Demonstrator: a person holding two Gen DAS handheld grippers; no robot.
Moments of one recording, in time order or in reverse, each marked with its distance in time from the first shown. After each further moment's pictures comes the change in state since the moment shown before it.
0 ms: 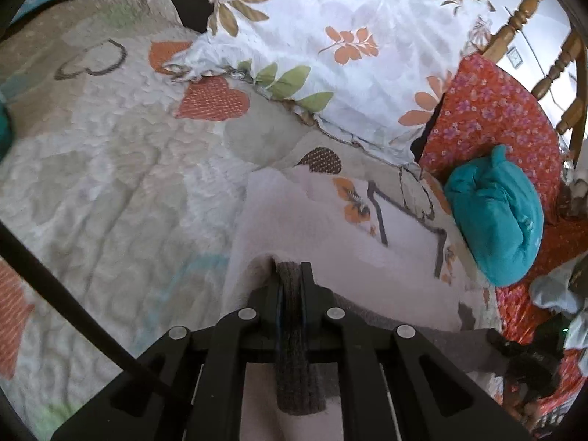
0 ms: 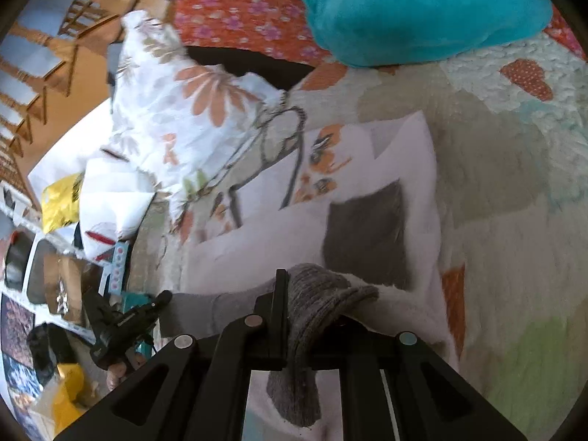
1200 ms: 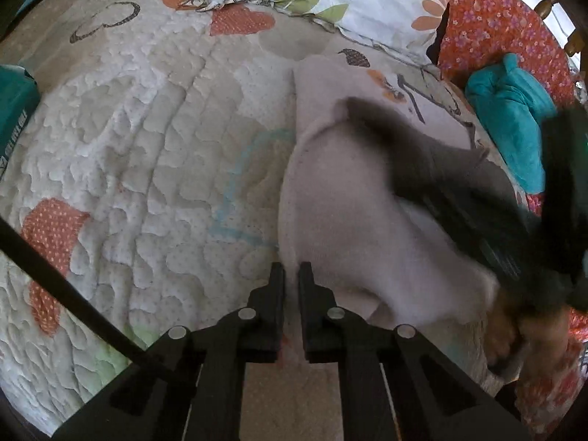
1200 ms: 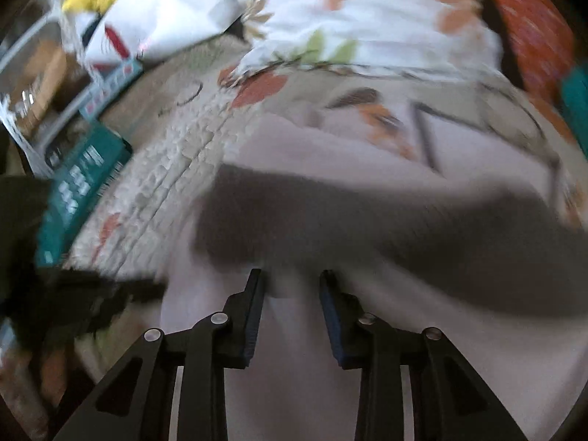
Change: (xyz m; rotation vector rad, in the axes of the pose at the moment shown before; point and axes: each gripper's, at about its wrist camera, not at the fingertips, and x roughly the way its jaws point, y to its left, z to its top) left arm -0.027 0.031 -0.061 0.171 0.262 0.121; right arm 0.203 0.217 -0.093 -0.770 0.247 -0.196
